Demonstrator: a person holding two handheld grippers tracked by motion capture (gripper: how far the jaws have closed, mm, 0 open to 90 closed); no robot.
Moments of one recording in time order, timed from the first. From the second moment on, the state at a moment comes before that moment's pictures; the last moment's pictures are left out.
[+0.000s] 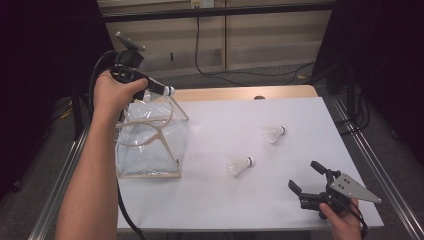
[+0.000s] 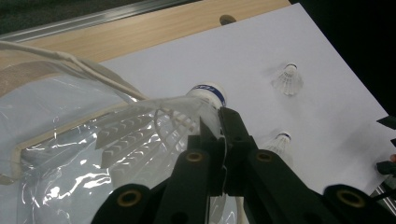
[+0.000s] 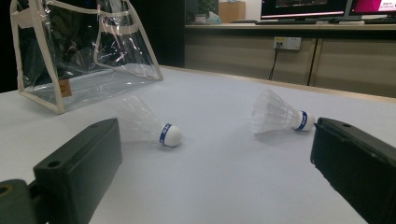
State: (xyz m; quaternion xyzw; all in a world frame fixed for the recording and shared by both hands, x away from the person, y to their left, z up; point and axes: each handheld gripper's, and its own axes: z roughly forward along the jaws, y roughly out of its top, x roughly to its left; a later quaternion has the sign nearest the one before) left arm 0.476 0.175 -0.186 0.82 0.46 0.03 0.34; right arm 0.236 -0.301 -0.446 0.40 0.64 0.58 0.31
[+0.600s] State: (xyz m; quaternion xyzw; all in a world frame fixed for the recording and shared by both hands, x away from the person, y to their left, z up) left arm 0.480 0.185 -0.189 0.82 0.48 0.04 0.33; right arm 0.236 -0.301 -0.446 0.40 0.64 0.58 0.31
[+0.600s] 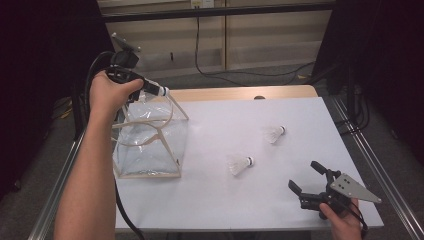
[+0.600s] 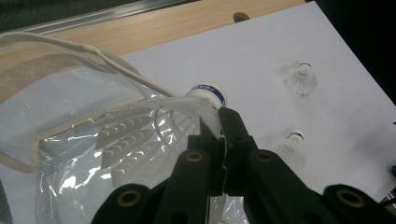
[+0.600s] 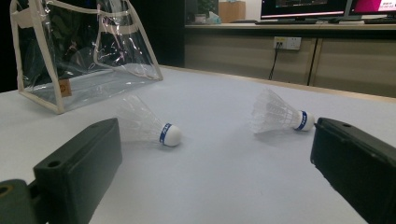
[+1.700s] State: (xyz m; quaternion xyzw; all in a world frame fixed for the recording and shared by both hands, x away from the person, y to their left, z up) left arm 0.496 0.195 -0.213 0.81 0.50 0.04 0.31; right arm 0.236 -0.302 -0.446 0.40 0.64 0.58 0.31
